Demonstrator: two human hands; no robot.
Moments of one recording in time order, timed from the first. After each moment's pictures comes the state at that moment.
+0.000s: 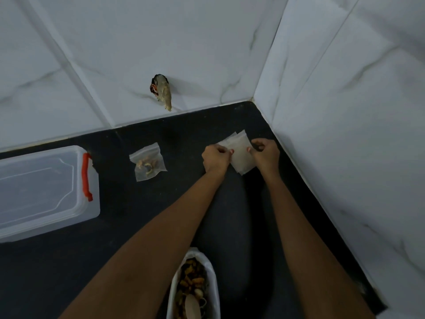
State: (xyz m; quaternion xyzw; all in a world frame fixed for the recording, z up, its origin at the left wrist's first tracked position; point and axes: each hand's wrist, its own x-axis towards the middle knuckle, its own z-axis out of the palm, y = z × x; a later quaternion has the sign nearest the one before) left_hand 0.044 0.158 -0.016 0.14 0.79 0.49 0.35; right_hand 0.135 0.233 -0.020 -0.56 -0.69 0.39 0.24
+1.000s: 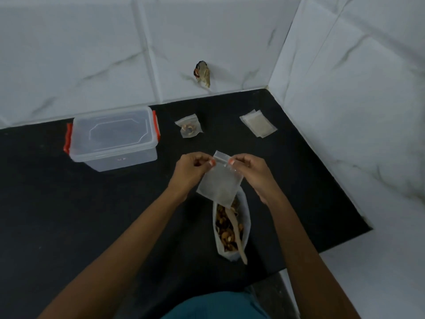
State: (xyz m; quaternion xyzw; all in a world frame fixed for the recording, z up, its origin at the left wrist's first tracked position) left_hand 0.055 -0.119 0.072 0.33 0.73 0.47 0.37; right_hand 0.187 -0.014 0.072 -0.39 -0.66 0.62 0.16
